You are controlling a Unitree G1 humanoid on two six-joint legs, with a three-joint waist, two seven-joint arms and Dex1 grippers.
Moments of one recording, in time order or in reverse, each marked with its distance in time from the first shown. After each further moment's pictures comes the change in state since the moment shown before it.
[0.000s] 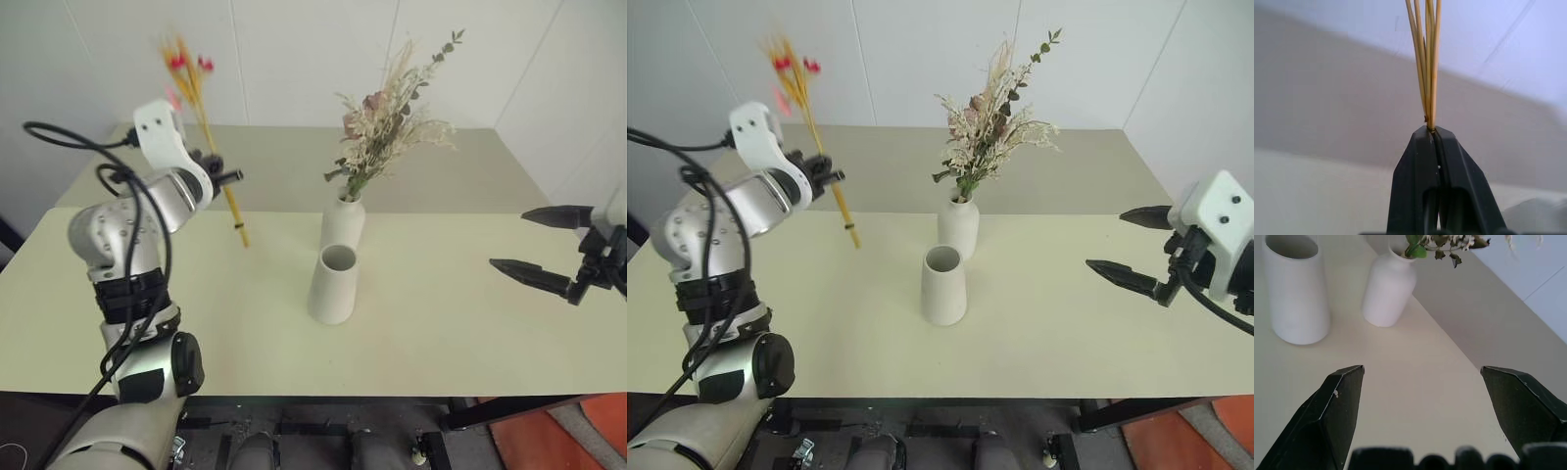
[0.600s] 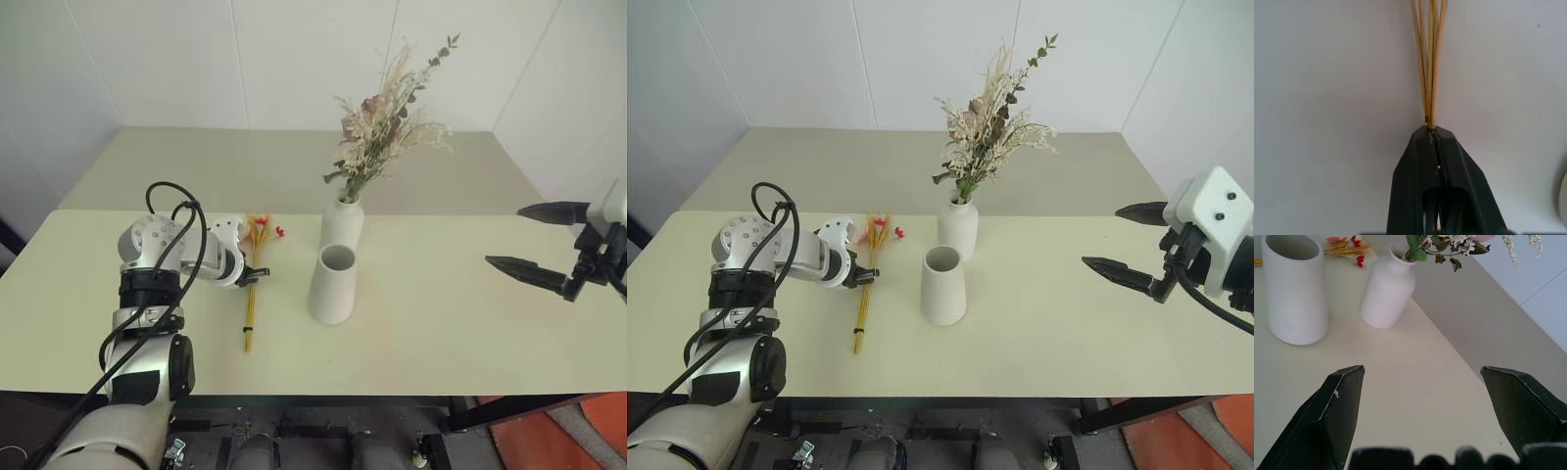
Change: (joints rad) left arm -0.013 0.016 -0.188 0.552 -0.057 0.555 0.448; right arm -0.028 -0.012 0.079 0.005 -0.051 -0.018 -0.036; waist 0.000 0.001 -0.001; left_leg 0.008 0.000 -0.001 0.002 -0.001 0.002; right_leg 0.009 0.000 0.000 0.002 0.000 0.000
